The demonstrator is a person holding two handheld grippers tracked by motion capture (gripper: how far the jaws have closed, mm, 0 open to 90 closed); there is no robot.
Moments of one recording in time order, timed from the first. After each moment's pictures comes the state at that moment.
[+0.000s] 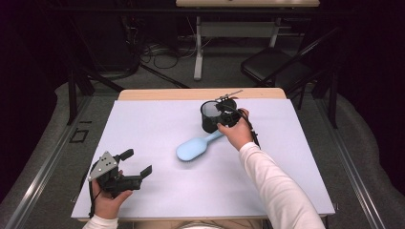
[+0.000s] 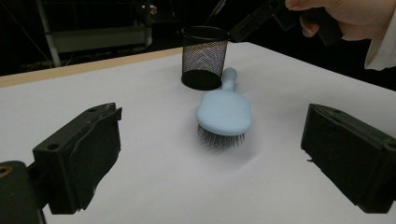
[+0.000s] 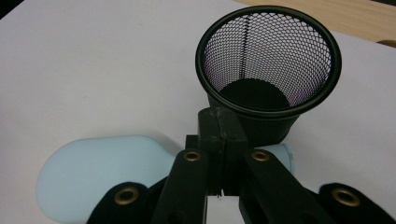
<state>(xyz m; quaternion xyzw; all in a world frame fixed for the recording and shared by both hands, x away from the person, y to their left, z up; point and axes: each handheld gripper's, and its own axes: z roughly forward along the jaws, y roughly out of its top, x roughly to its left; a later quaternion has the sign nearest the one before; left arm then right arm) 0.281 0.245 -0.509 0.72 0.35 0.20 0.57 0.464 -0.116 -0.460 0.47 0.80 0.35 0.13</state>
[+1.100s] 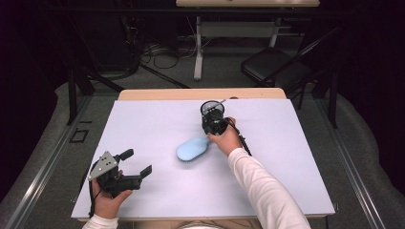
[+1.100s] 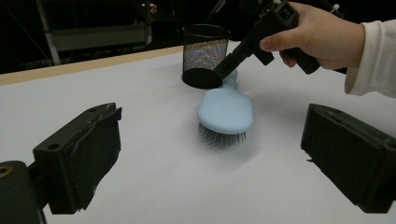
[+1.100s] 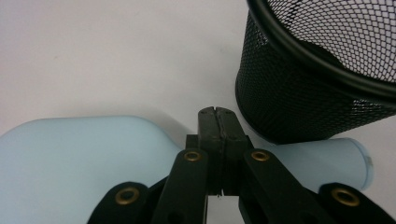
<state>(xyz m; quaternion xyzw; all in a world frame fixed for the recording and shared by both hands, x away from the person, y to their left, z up) 0.283 0.246 -0.511 0.72 0.35 0.20 0.57 0.474 -0.083 -0.511 0.46 0.83 0.29 0.10</state>
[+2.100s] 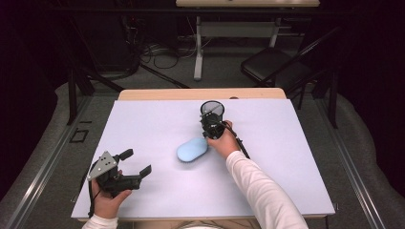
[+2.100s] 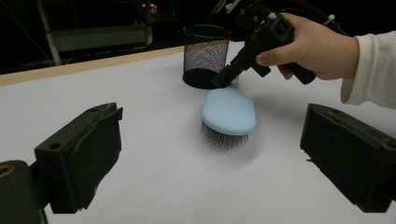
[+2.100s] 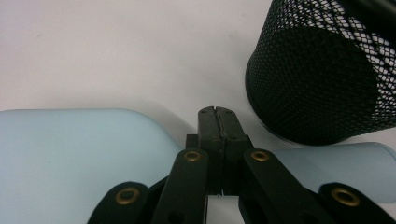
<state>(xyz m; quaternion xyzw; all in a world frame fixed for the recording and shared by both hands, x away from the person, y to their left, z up) 0.283 0.247 -0.510 0.72 0.35 0.20 0.57 0.471 -0.075 -0.527 0.45 0.84 0.28 0.12</state>
